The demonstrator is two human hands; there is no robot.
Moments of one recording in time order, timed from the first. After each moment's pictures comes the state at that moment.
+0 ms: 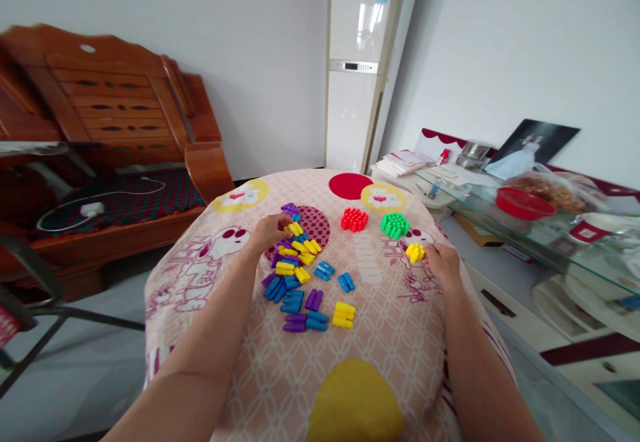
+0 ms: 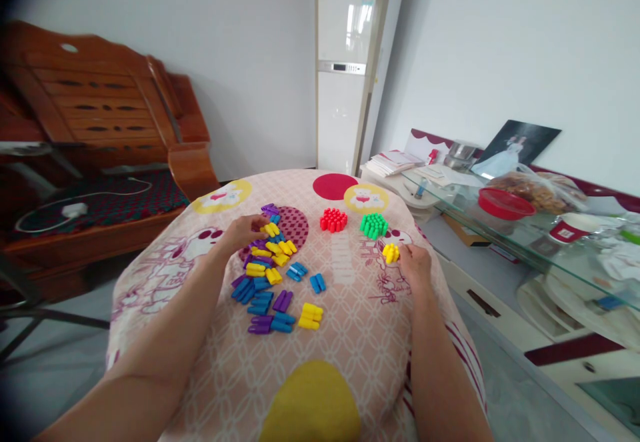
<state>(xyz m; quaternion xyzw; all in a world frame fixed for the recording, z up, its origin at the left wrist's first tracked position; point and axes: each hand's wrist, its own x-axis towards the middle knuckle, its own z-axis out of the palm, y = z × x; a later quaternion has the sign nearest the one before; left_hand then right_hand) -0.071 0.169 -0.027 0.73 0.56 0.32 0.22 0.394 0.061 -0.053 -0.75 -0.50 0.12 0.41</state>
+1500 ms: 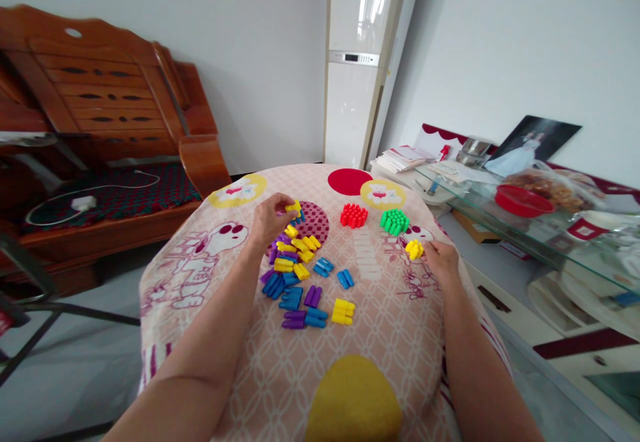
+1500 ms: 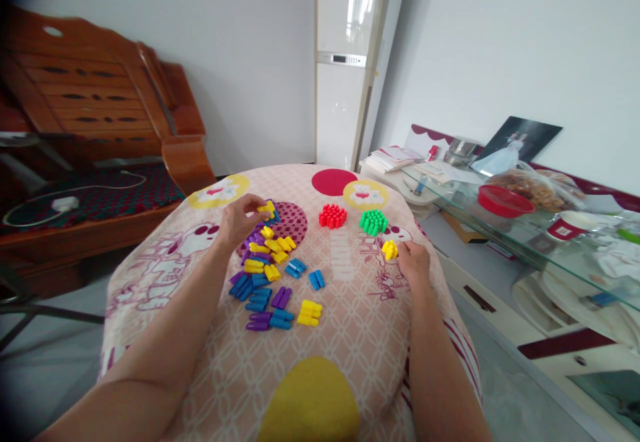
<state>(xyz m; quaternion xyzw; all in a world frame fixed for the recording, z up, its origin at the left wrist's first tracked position) -0.041 0.146 0.003 0.68 0.49 0.51 0.19 0.391 0.057 -0.050 -0.76 -0.53 0.09 0.38</state>
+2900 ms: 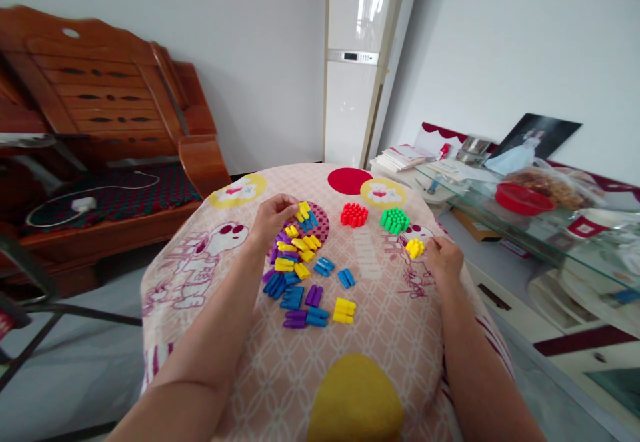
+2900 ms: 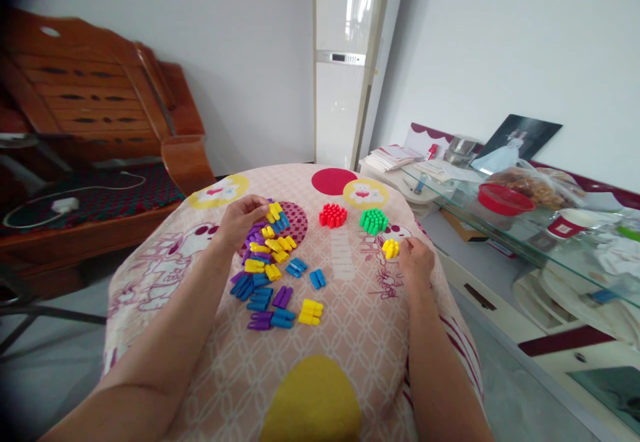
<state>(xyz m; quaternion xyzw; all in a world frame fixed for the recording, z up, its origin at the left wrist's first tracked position) -0.027 0.136 0.008 0.57 0.41 0.57 0.43 0.379 0.050 -0.039 -0.76 -0.52 -0.05 0.39</state>
